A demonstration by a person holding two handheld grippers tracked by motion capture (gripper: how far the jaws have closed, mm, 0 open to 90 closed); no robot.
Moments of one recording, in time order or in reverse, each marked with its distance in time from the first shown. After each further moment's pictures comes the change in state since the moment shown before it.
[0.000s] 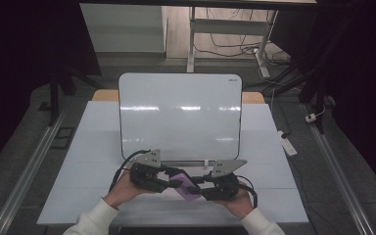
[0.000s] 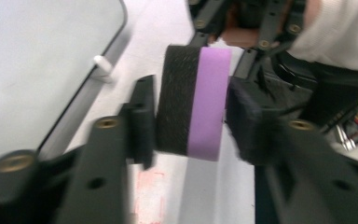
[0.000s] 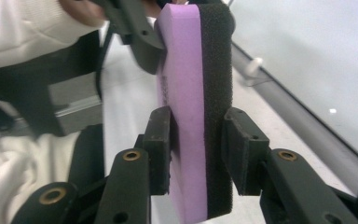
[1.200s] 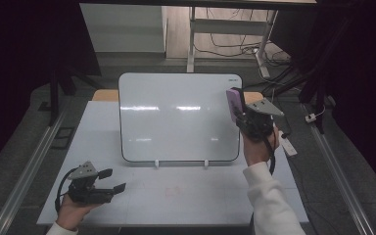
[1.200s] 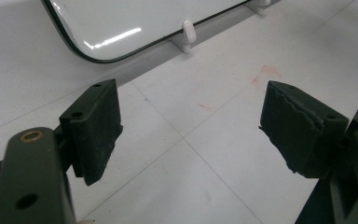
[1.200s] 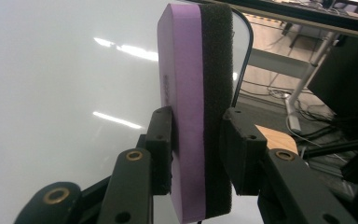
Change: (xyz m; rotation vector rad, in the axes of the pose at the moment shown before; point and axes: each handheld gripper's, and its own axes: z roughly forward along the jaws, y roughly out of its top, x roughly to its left) left arm -0.008 -0.118 -0.104 -0.049 0.429 -0.362; right arm -0.084 0.097 -0.083 -0.133 -1.009 0.168
